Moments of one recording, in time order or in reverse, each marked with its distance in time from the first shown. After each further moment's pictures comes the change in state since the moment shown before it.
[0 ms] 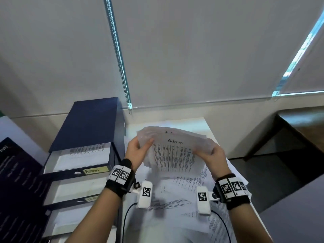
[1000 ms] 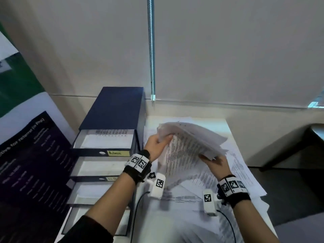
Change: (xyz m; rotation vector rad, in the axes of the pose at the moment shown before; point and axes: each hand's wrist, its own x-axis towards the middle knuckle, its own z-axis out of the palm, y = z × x) left_hand -0.009 -0.006 -0.026 0.209 -0.083 -0.117; right_hand 0.006 0.050 0.045 -0.227 -0.117 0.070
